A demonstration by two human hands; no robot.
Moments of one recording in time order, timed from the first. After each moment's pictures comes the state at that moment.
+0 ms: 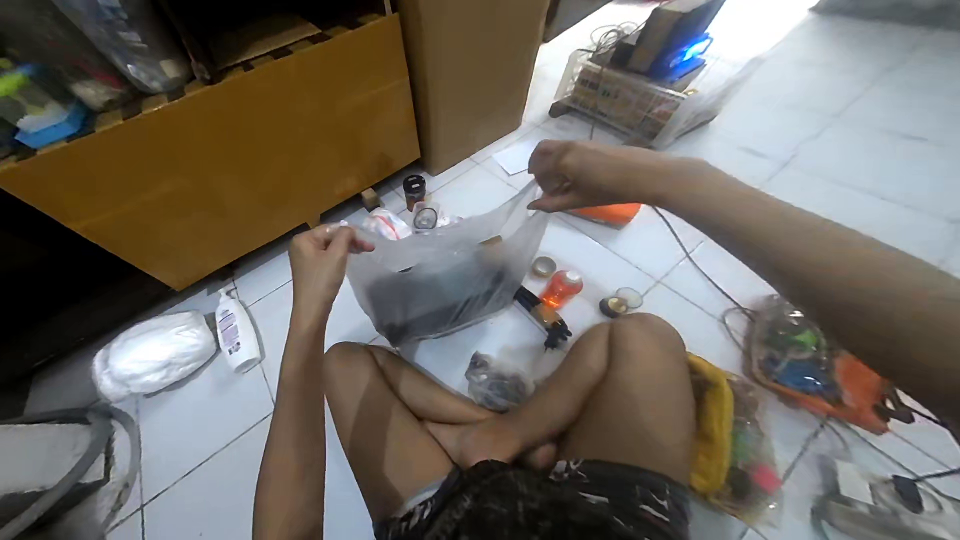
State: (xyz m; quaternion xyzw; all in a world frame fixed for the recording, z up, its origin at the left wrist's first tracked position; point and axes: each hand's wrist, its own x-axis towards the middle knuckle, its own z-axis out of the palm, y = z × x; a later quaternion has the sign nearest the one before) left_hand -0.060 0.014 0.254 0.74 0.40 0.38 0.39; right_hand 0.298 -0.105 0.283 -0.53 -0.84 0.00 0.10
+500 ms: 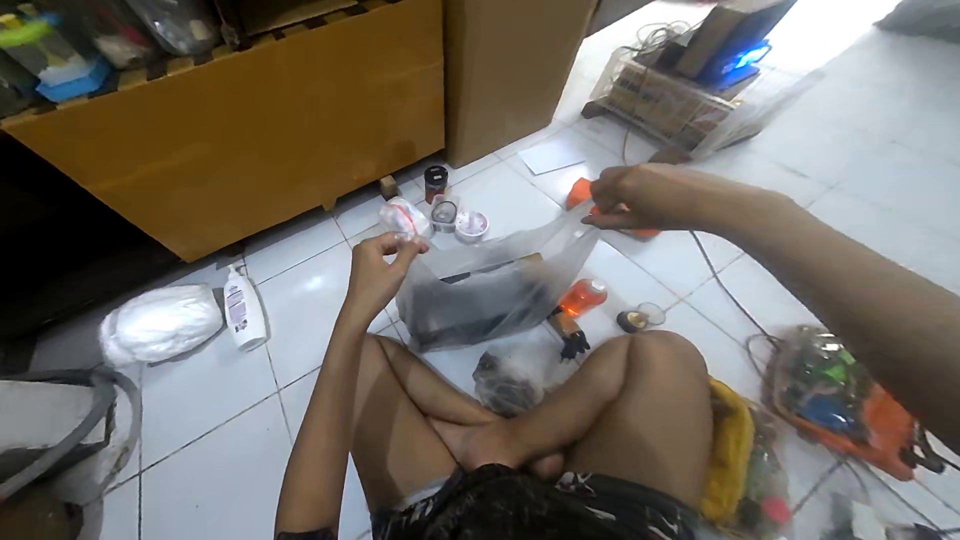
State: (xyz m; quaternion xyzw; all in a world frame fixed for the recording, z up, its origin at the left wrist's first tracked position) left_hand -0.054 0.014 0.215 0.80 0.30 0.31 0.41; right_hand 0.299 -0.121 0.272 -0.64 -0.77 0.03 -0.01
